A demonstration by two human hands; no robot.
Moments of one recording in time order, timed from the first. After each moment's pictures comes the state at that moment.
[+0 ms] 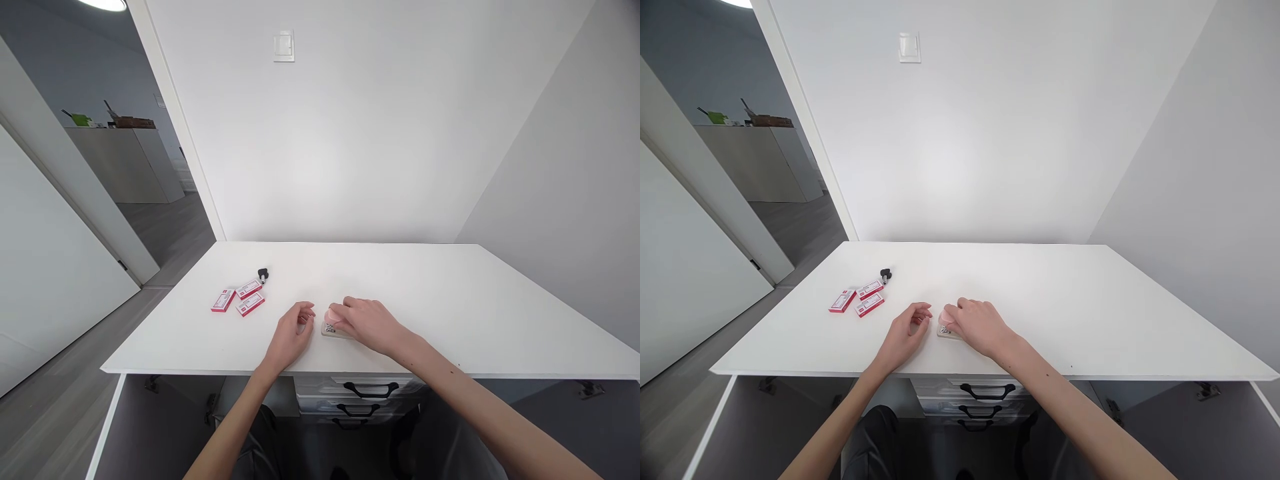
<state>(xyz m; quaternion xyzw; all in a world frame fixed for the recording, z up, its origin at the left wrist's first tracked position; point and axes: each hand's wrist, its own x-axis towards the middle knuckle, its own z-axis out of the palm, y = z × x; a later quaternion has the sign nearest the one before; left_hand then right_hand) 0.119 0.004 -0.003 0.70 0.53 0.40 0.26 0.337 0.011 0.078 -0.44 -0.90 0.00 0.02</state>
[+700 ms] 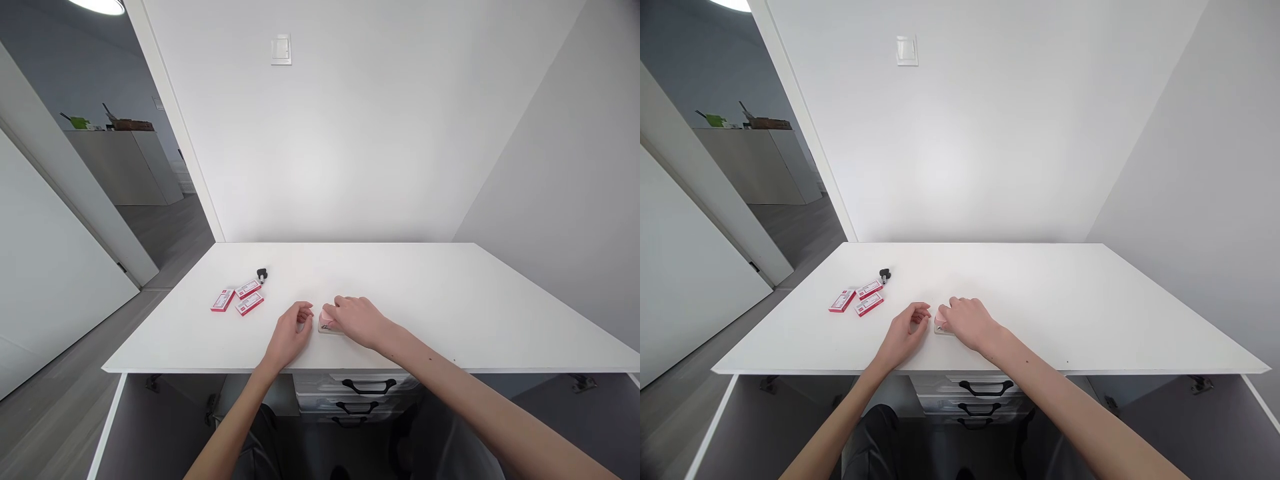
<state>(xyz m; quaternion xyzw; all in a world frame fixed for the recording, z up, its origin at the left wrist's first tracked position) 0.121 0.003 -0.004 0.70 0.53 0.40 0.26 0.322 0.017 0.078 -0.43 -0.90 -0.02 -0.04</state>
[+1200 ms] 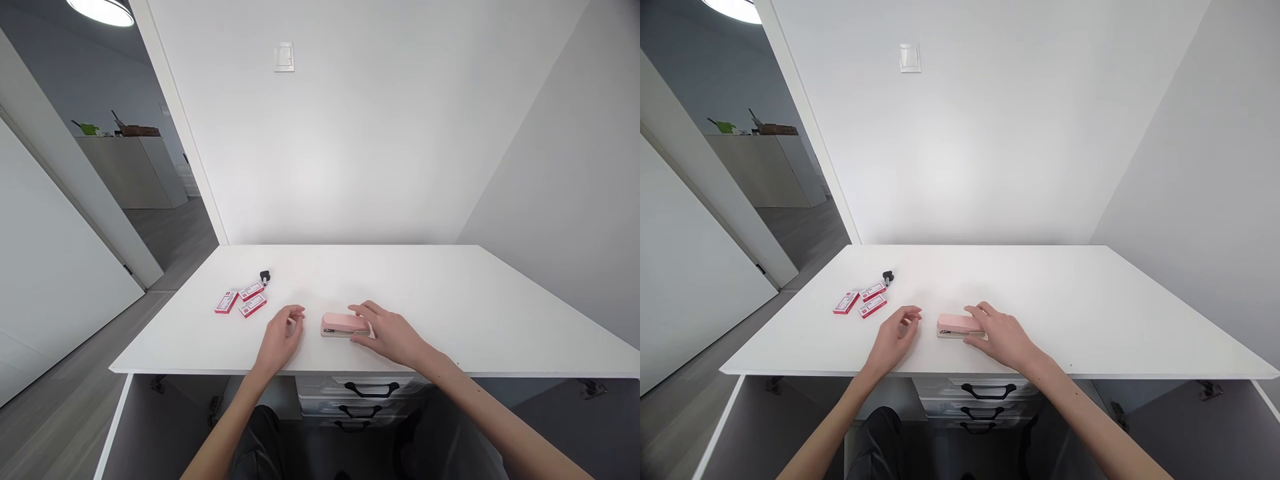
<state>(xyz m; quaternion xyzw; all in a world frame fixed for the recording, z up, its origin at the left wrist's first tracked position) 0.101 -0.009 0.003 0.70 0.57 0.40 0.18 0.384 0.002 0.037 -0.47 -0.86 0.13 0.15</state>
